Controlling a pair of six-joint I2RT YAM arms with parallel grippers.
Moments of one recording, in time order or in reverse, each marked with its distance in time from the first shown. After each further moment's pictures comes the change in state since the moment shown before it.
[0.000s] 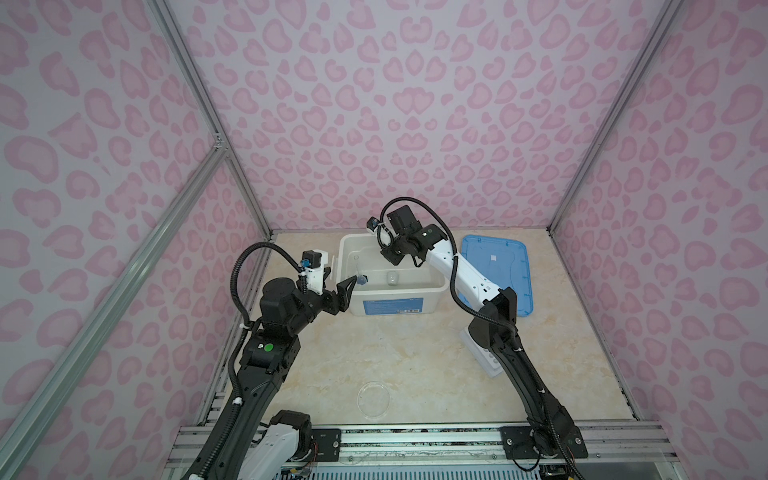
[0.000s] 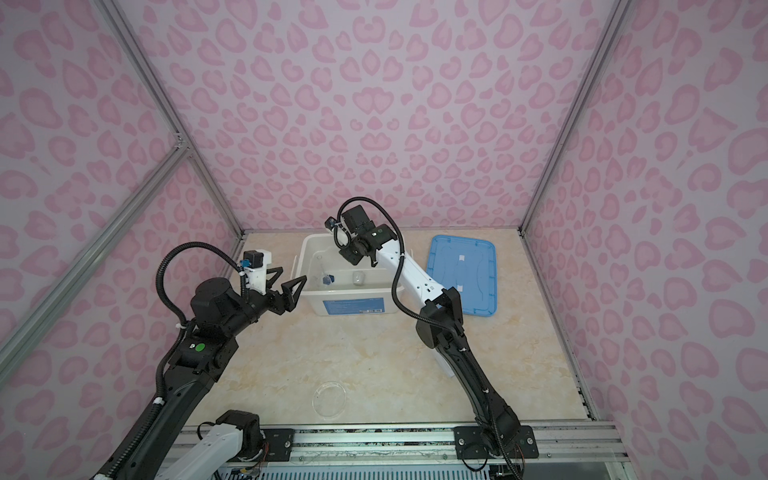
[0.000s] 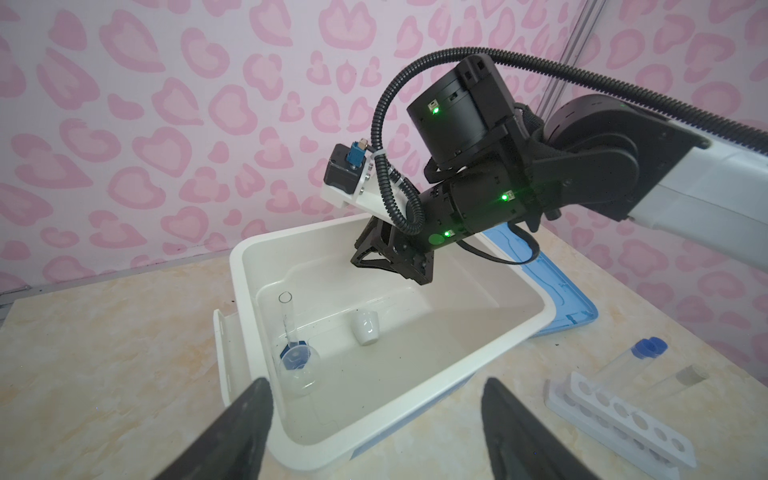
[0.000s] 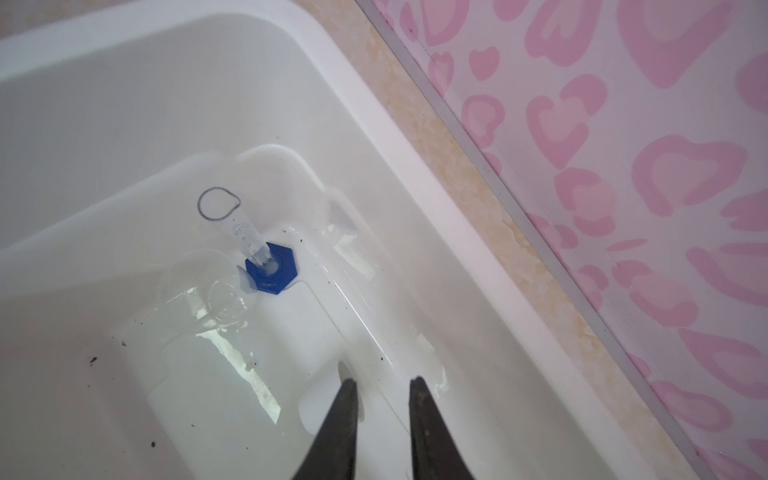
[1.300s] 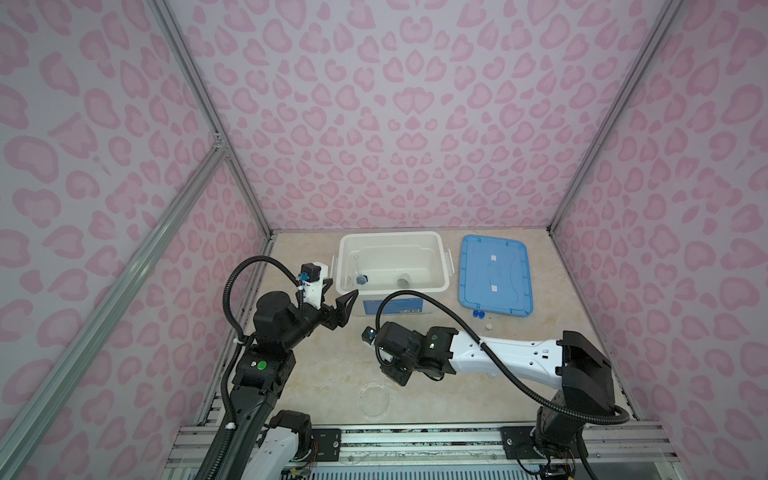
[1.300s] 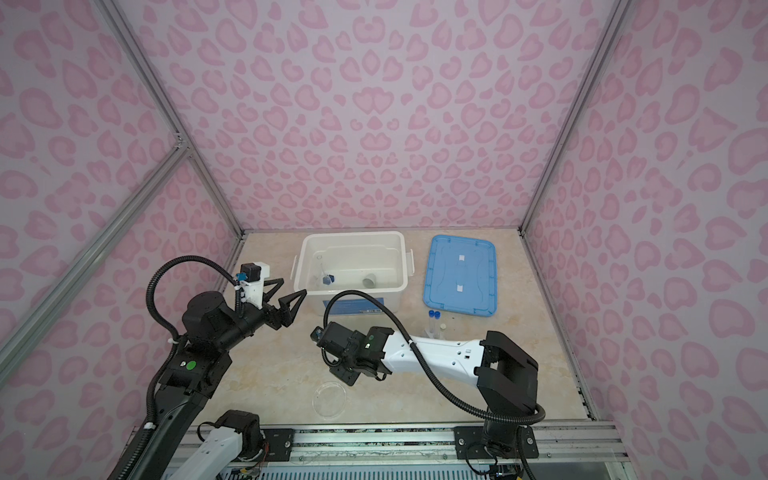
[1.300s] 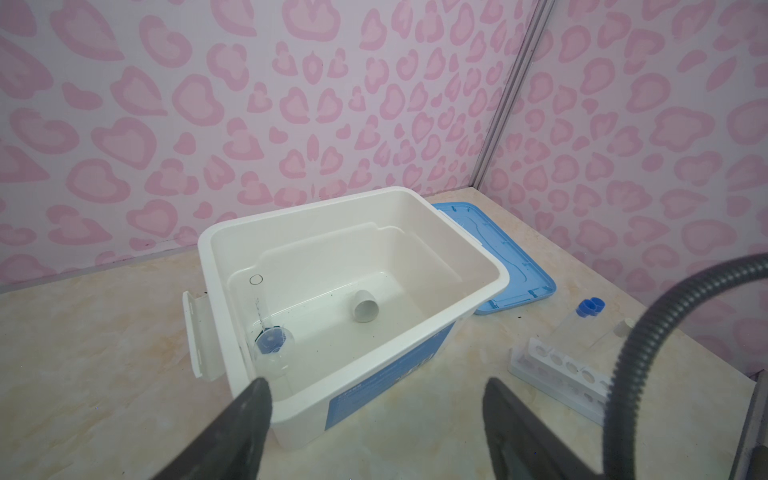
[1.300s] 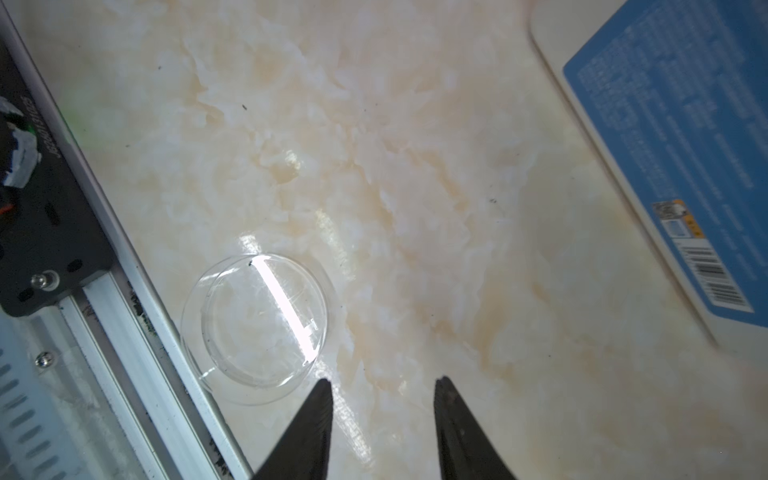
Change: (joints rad) left arm 0.000 -0.122 -0.048 -0.082 0.077 0.005; right arm 0.552 -0.801 -1.416 0.296 0.103 0.521
